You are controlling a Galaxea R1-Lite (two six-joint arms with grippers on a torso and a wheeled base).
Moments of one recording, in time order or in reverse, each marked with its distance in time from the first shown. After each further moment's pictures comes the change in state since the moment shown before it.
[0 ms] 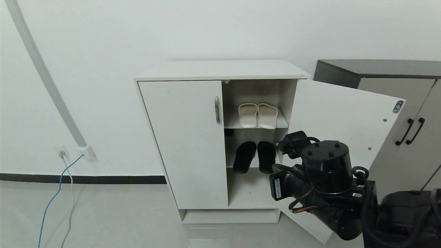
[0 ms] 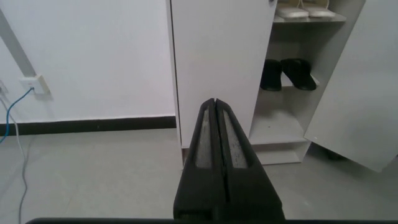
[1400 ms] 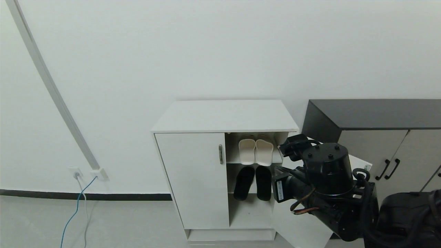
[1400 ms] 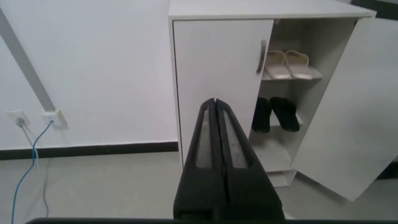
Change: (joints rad) left arm 0.000 0.000 0.000 0.000 0.000 0.000; right arm -0.005 0.003 0.020 -0.001 0.000 0.000
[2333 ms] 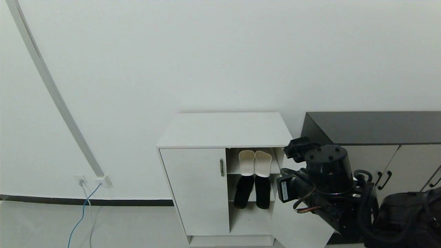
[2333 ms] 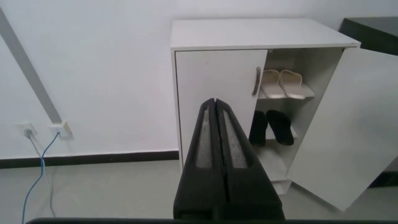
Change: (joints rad) left arm 0.000 0.000 0.000 0.000 0.000 -0.002; right arm -0.042 0.017 0.027 -0.014 0.002 -0.003
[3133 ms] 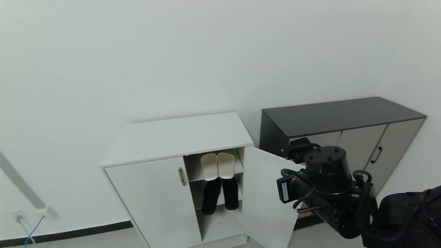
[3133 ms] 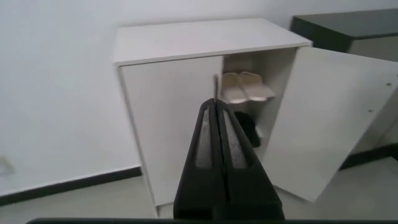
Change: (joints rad) left arm 0.000 0.000 0.000 -0.001 0.000 0.000; right arm -0.016 0.006 0.005 -0.008 -0.001 -0.021
